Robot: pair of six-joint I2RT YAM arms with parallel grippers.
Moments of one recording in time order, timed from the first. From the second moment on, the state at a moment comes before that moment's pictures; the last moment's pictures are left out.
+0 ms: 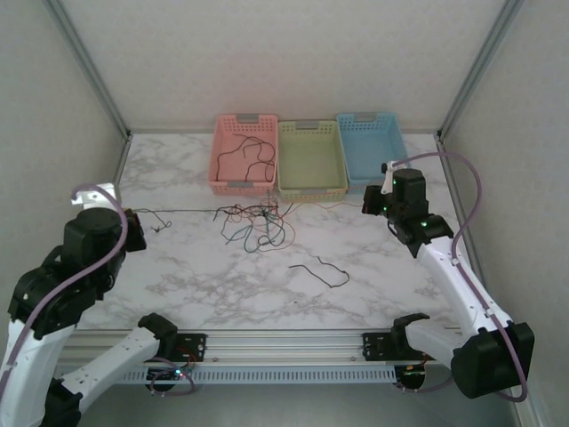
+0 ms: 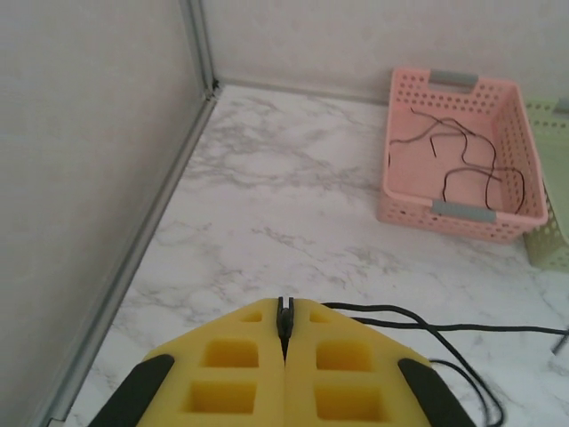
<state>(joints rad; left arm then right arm) -0.53 0.71 1.39 -1.23 -0.64 -0.37 0.26 1.08 0.90 -0.41 -0.04 0.30</state>
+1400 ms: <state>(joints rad) -0.53 0.77 1.22 -1.17 -0.43 -0.36 0.15 1.04 1.00 -0.55 -0.17 0.38</state>
